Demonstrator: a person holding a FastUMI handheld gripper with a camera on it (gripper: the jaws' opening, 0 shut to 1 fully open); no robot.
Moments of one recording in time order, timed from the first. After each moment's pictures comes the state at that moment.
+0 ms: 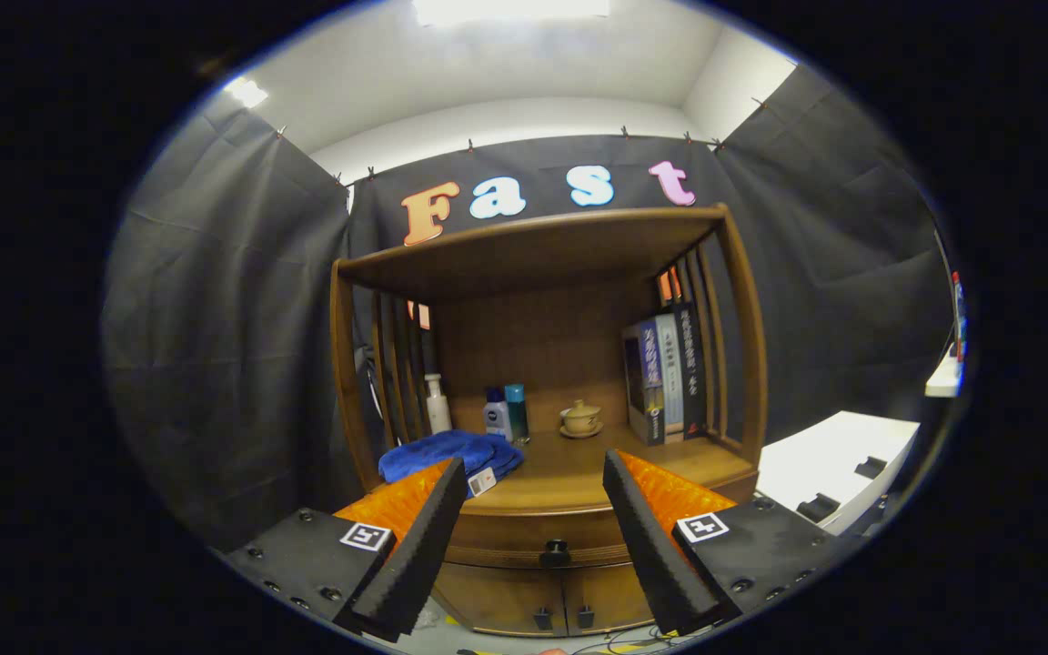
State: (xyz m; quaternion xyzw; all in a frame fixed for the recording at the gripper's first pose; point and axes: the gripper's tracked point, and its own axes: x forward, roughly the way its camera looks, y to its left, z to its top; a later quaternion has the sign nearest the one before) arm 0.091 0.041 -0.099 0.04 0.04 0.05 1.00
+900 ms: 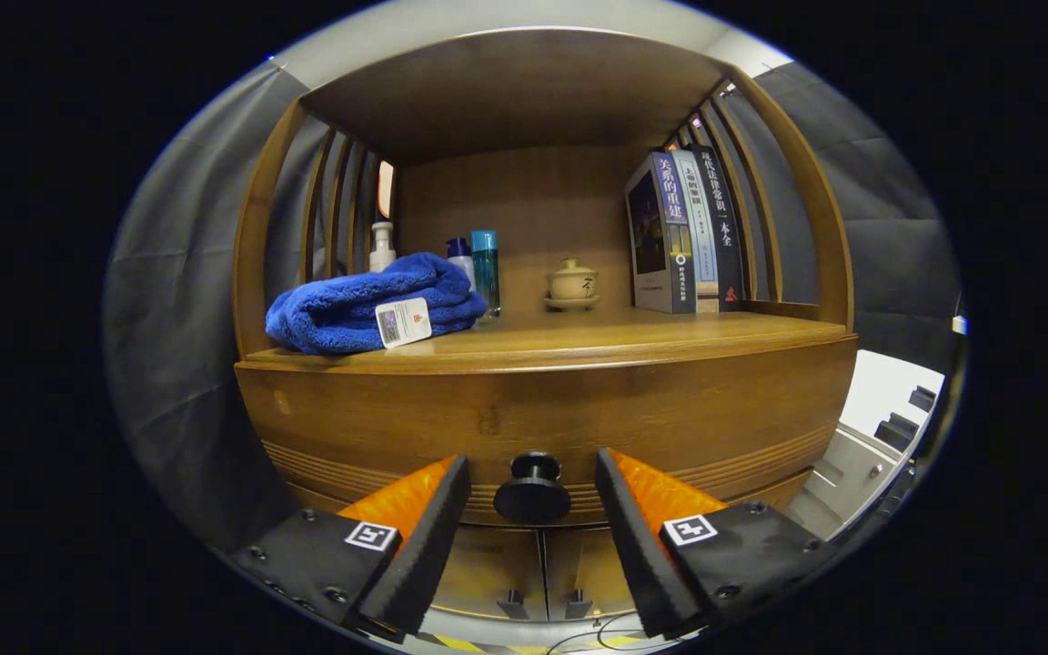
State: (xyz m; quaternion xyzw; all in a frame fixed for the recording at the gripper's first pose) arm 0.200 0.016 -0.330 0.00 0.15 0.02 0.99
